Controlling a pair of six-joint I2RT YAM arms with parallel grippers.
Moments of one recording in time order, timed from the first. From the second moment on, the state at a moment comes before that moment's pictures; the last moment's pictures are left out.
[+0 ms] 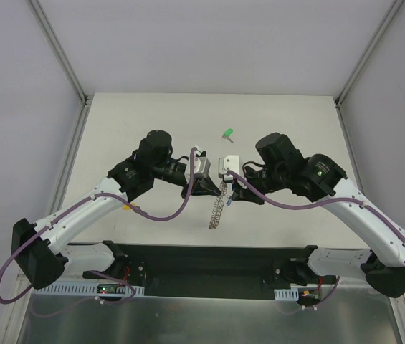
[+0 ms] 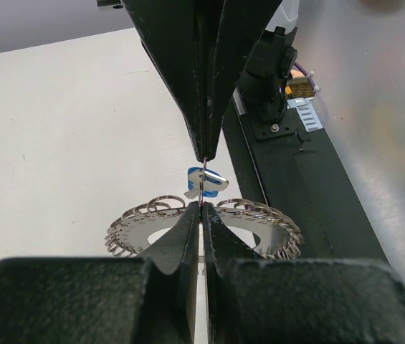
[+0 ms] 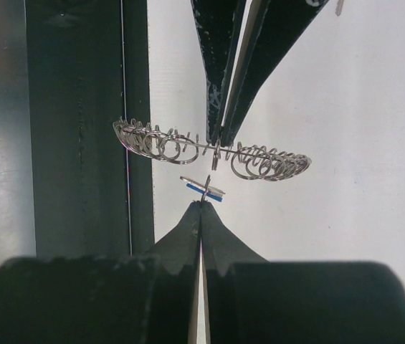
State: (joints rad) left arm -0.75 1.18 1.04 -0.21 1.01 0.33; right arm 0.86 1.17 1.40 -1.09 -0.46 -0.57
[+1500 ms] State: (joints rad) left arm -0.75 1.18 1.04 -0.21 1.04 0.33; right arm 0.86 1.17 1.40 -1.08 -0.47 -0.54
